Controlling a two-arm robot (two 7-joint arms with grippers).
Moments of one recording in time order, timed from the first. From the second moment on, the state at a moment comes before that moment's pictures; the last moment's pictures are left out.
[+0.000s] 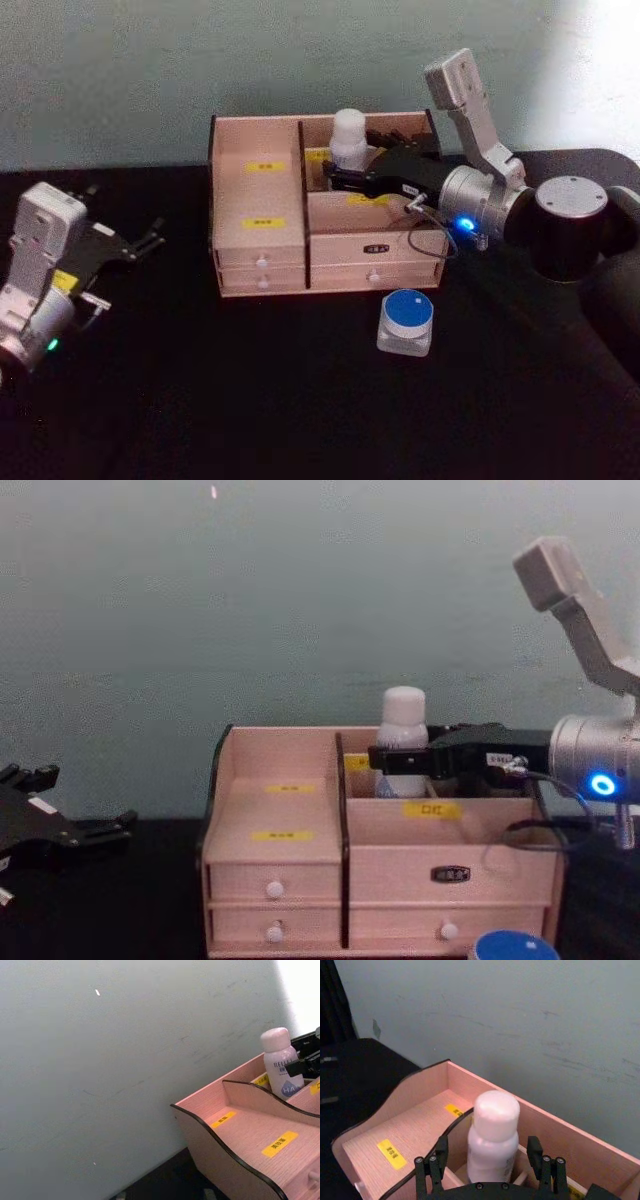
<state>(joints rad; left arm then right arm) -0.20 0.60 0.45 -1.41 -0.25 -0.12 0.03 0.65 0.25 -0.48 -1.00 0.33 0.09 0.50</state>
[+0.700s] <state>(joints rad) -0.20 0.60 0.45 -1.41 -0.25 -0.12 0.03 0.41 0.44 -0.42 -1.41 0.40 0.15 0.52</state>
